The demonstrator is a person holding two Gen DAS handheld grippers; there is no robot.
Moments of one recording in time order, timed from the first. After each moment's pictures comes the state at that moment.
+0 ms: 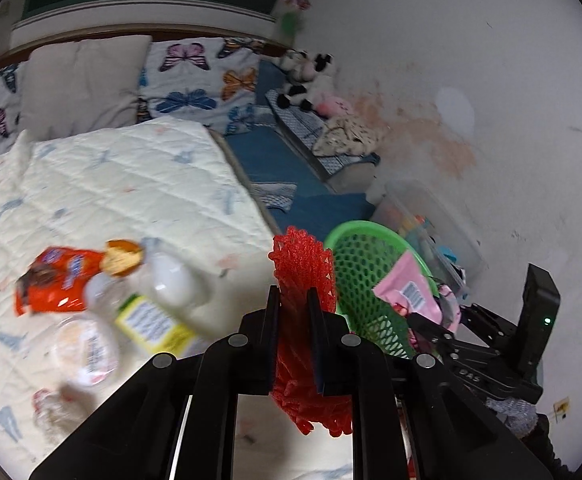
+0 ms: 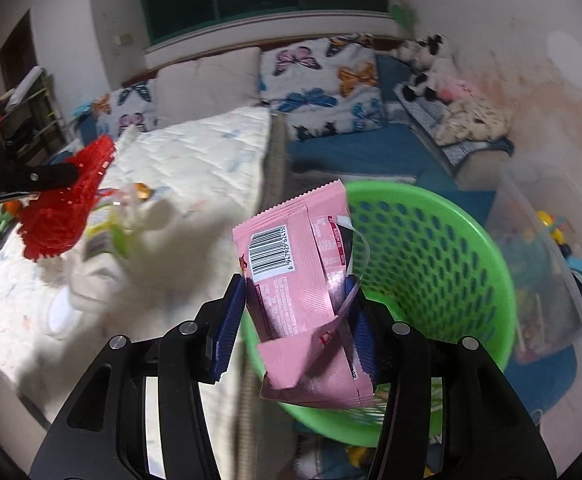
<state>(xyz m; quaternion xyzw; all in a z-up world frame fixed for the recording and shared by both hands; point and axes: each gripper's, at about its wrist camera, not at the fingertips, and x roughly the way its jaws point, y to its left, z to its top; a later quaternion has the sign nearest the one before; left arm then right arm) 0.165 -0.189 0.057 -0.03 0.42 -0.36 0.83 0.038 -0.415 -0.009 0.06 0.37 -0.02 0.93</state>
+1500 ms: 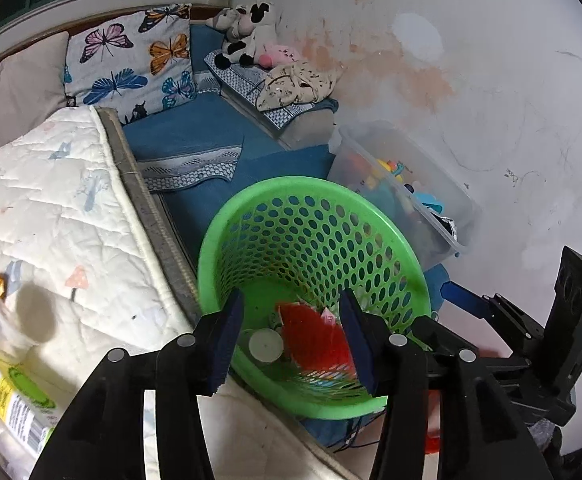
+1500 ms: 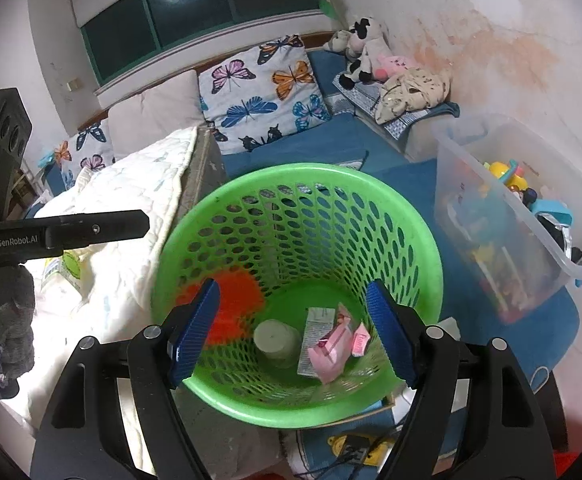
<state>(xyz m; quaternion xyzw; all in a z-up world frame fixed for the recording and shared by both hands) 0.146 -0.338 0.013 0.05 0.45 -0.41 0.79 -0.003 -0.495 -0.020 0.14 0.34 -0.08 0.93</state>
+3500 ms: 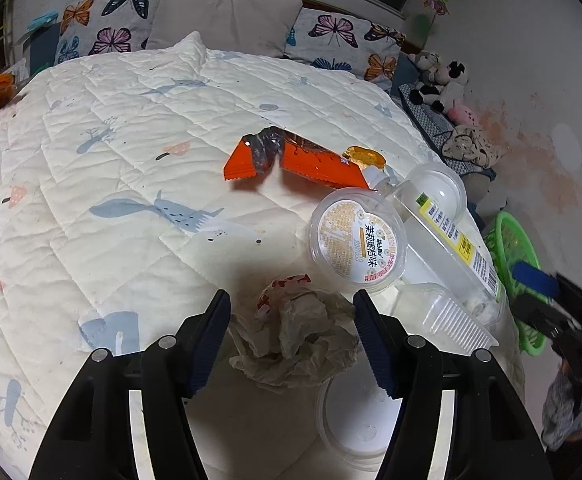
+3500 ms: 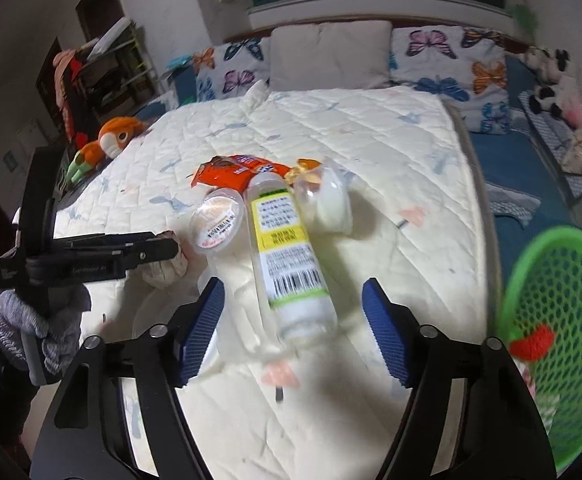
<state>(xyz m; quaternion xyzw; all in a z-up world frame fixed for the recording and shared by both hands) 0.183 -0.013 -0.042 -0.07 0.48 -0.17 0.86 0.121 -0.247 -0.008 0.03 0.40 0.18 0.90</state>
